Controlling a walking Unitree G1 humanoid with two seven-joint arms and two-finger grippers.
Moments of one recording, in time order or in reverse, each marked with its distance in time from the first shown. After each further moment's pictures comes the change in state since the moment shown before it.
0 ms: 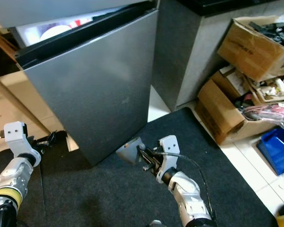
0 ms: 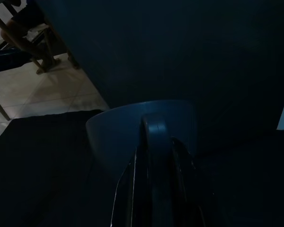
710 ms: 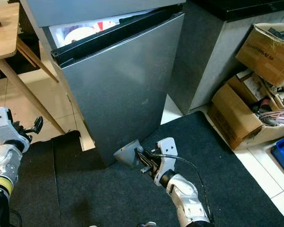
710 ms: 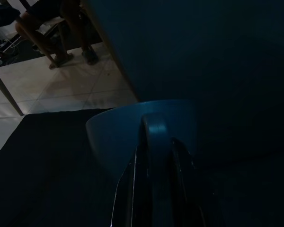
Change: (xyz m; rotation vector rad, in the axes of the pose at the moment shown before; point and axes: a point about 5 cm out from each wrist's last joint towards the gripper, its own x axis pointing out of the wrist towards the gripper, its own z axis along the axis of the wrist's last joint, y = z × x) left arm 0.010 0.007 0.042 0.020 -0.119 0.019; right arm -0.004 0.001 -0.003 0.010 0.020 -0.015
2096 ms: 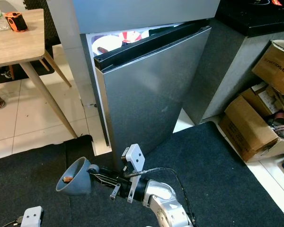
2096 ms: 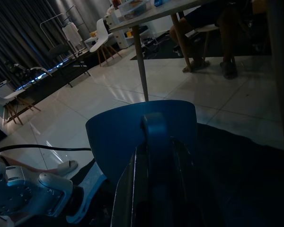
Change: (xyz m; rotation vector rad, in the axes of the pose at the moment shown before) left arm -0.182 0.006 -0.209 0.017 0.878 0.044; right arm 0.011 0.094 0.016 0.066 -0.035 0.604
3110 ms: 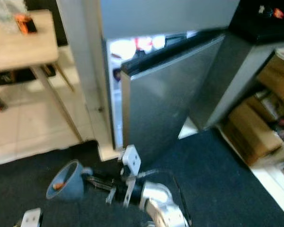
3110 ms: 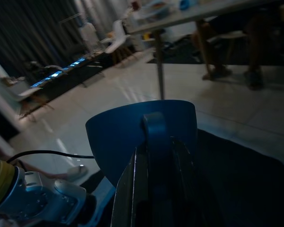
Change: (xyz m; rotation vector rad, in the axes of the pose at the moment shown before) left arm -0.003 0.001 -0.013 -0.028 0.033 -0.005; right arm 0.006 0.008 0.004 0.005 -0.019 0.067
